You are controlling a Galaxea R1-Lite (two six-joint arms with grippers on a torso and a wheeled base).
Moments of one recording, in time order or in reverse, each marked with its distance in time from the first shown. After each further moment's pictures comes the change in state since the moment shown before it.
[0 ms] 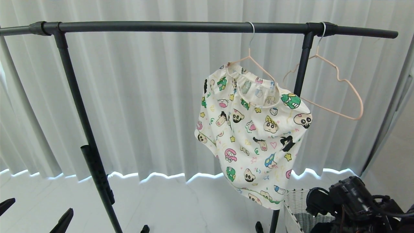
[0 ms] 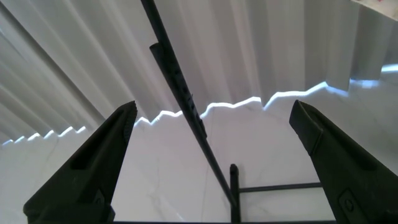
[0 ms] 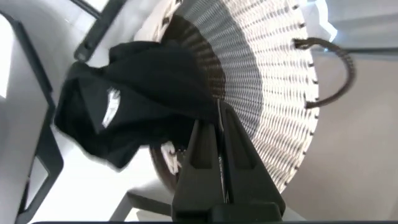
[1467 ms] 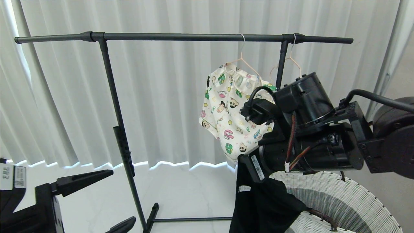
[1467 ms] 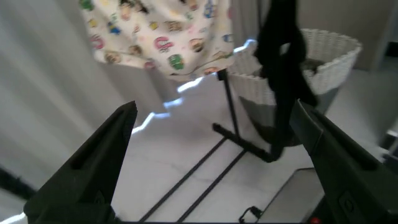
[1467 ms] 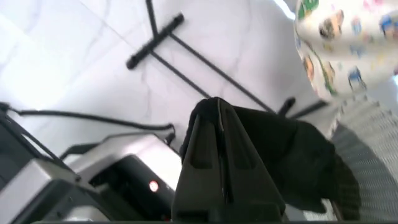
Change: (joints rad) left arm -0.159 0.253 -0.230 -0.001 -0.743 -0.046; right arm 0.392 0.039 -0.957 0.501 0.263 0.483
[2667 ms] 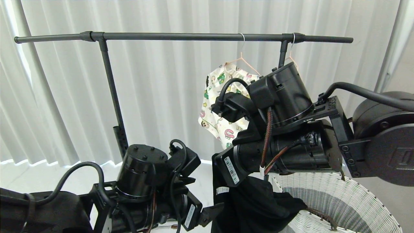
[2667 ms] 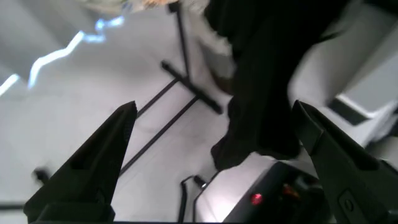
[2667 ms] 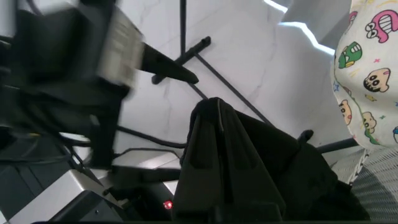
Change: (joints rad) left arm -0.446 0.724 -0.331 -0.005 0.433 -0.267; right arm 0.108 0.059 -0.120 0.001 0.009 -0.009
